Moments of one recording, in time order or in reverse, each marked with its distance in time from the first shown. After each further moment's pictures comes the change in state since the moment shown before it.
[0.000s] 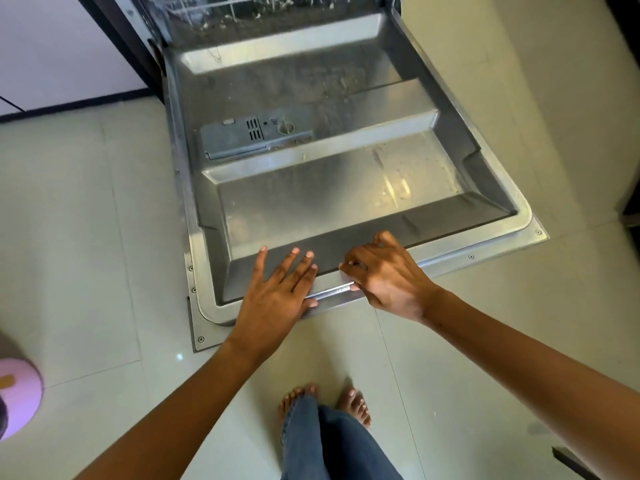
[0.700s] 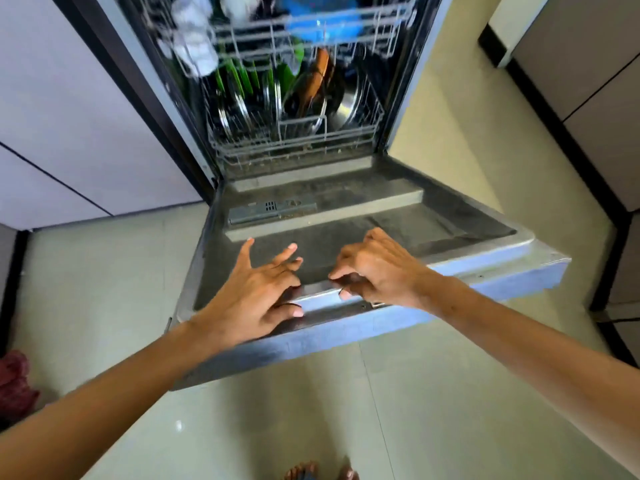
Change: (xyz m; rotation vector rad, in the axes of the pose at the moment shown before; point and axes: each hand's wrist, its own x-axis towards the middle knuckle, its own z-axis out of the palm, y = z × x) left_hand 0.097 -0.100 -0.218 -0.151 0.080 0.134; right_hand 0.104 0.080 -0.243 0.193 -0.188 0.008
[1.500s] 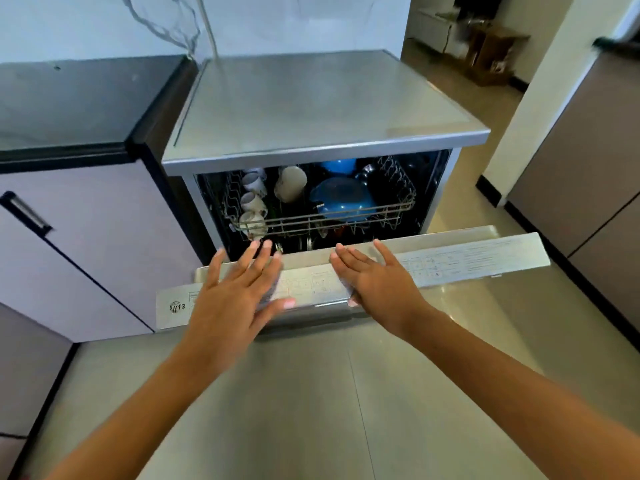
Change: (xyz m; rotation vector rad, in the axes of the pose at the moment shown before) left_hand 0.088 -0.064 -0.207 0.345 0.223 -0.352; right_hand 0.081 0.034 -0.184 -0.400 0.207 0.201
